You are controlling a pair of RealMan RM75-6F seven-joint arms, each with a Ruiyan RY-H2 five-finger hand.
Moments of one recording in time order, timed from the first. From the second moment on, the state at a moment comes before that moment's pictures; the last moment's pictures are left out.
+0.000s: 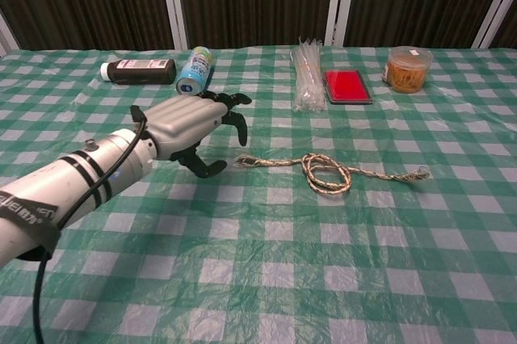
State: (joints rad) left arm -0.75 -1.89 -0.27 -1.16 1.37 0.92 0.39; right arm 0.09 -1.13 -0.01 -1.56 -1.59 1.44 -0.04
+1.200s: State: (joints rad) left arm -0.91 -2.09 -0.27 -0.78 1.30 0.87 0.17; right arm 0.10 -1.12 0.01 -1.55 -1.55 1.42 0.00
